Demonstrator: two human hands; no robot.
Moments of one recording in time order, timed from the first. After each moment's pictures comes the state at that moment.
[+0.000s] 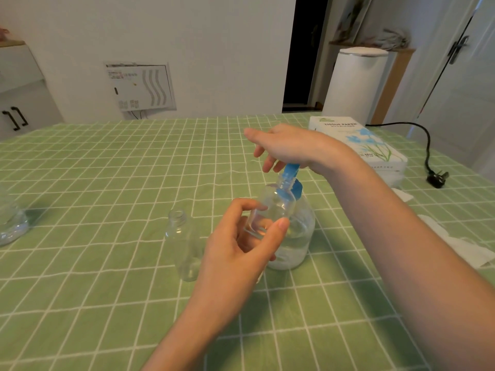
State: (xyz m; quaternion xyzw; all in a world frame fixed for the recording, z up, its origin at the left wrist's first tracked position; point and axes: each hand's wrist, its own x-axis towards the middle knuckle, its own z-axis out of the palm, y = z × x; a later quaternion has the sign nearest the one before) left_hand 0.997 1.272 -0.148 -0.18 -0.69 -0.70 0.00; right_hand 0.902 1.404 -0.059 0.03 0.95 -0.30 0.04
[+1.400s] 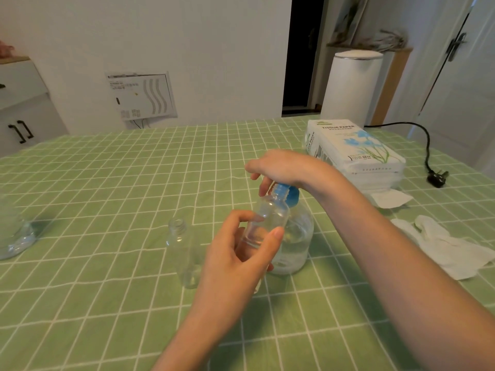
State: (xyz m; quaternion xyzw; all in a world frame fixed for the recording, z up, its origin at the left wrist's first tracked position) left_hand 0.997 1.271 -0.153 -0.18 -0.70 -0.69 0.00; right_hand 0.907 1.399 -0.070 0.03 0.96 -0.28 0.09
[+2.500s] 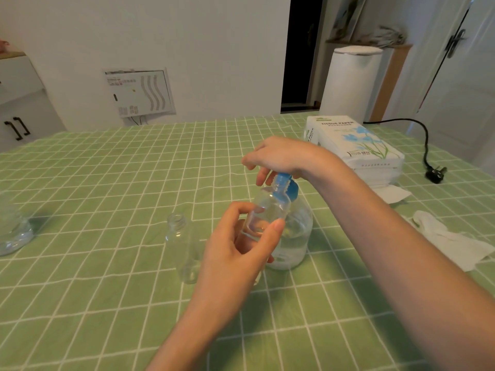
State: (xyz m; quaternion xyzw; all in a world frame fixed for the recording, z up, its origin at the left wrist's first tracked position) left_hand 0.997 1.272 -0.149 -0.18 -0.69 -0.70 -0.01; right_hand 0.903 1.399 -0.064 0.02 0.95 -0.29 0.08
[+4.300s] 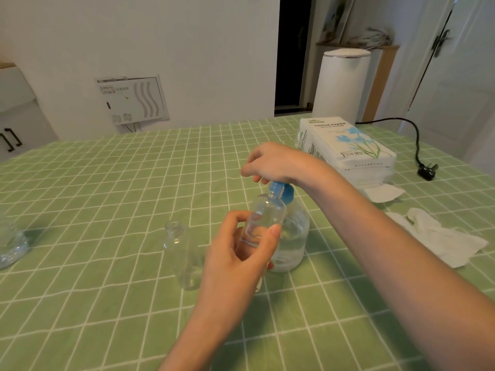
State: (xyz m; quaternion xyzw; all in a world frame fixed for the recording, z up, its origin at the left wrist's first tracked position) left_hand 1.000 1.275 -0.151 -0.17 -0.68 -0.71 -0.01; right_hand 0.904 1.401 -0.073 0.03 0.95 -0.30 0.04
